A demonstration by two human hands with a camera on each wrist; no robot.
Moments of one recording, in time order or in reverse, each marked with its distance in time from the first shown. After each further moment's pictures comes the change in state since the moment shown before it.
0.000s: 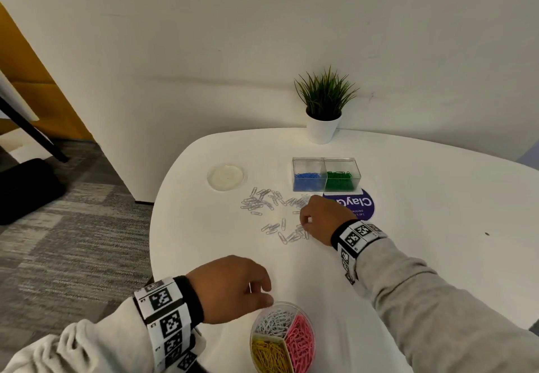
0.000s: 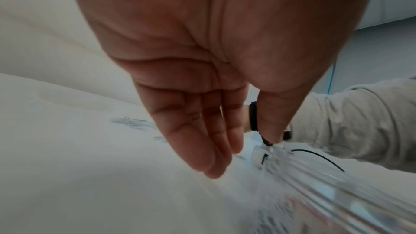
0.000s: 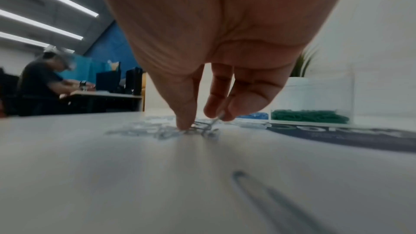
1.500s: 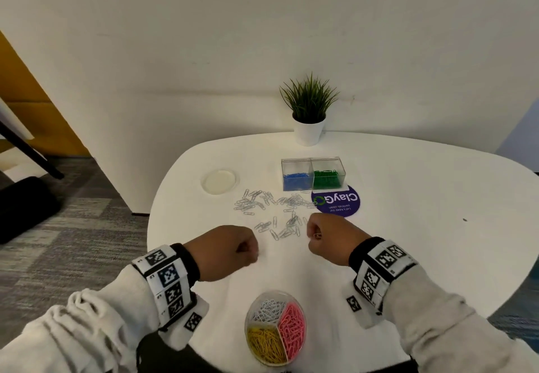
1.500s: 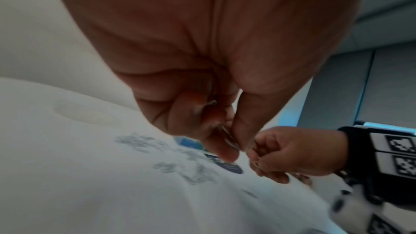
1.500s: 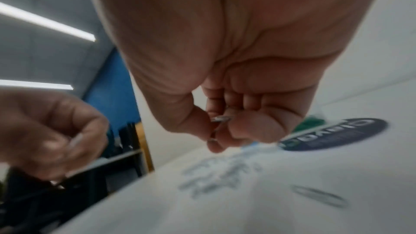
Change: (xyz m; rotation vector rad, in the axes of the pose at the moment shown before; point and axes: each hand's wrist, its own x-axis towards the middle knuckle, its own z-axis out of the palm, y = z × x) left_hand 0.013 -0.001 -0.034 -0.112 0.093 -0.075; right_hand -0.084 -0.006 -0.011 0.319 0.007 0.097
